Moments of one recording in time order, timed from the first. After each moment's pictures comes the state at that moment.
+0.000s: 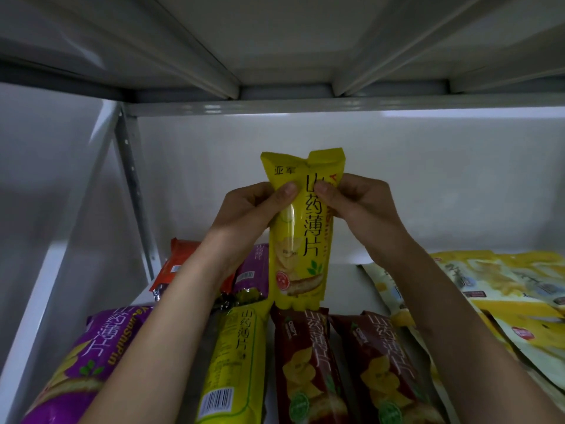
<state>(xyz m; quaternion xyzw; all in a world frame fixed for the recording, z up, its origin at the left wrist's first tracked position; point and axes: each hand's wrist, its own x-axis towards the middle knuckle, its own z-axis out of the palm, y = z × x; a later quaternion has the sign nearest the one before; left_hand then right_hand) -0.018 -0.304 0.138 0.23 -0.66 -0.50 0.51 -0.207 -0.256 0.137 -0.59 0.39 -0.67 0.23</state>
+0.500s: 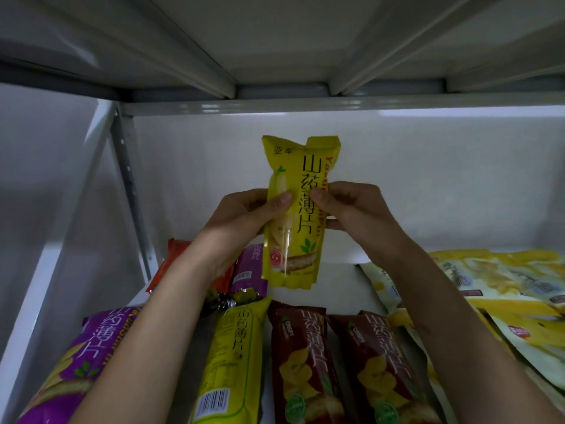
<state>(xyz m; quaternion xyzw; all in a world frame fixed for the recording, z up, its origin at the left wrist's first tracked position) -0.011 -0.309 0.136 0.26 -0.68 -0.51 0.46 -0.208 -0.256 0.137 -0.57 0.44 -0.63 0.29</state>
